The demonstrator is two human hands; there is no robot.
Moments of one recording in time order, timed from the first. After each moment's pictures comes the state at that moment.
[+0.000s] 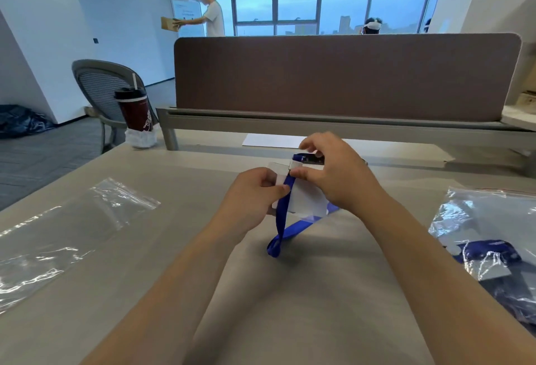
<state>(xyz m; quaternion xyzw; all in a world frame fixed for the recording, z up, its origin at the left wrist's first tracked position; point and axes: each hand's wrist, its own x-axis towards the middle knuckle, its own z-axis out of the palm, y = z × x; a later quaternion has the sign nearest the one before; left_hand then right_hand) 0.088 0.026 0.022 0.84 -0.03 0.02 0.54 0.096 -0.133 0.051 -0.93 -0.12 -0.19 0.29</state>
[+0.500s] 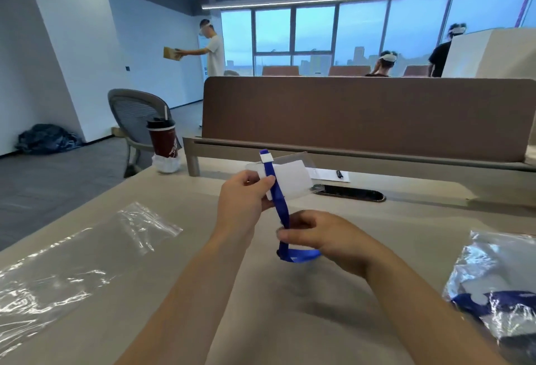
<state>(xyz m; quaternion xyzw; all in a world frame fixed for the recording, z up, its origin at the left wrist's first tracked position) 0.099 0.053 0.057 0.69 0.06 0.14 0.71 0.092 -0.097 0.032 -0.85 -0.09 0.16 0.49</state>
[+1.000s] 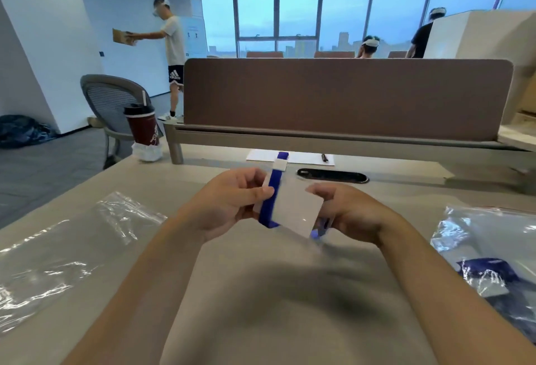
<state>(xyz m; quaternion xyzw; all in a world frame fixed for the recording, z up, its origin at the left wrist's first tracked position) 0.078 0.079 0.065 0.74 -0.11 -0.10 0.66 0.097 -0.149 0.043 -0.79 -0.11 0.16 0.58</state>
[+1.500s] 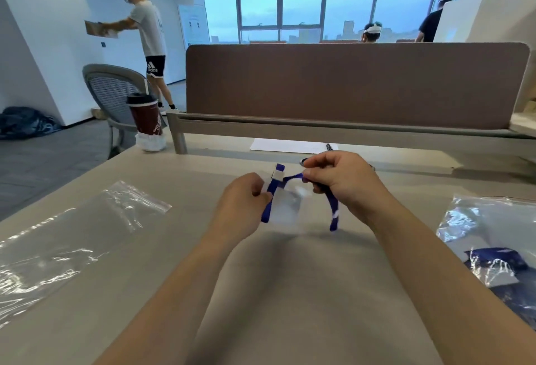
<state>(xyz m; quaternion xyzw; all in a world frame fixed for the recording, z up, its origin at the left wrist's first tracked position) 0.093 0.057 0.011 0.90 -0.02 0.12 0.41 0.098 -0.128 0.050 -0.81 -0.05 -0.07 0.58</state>
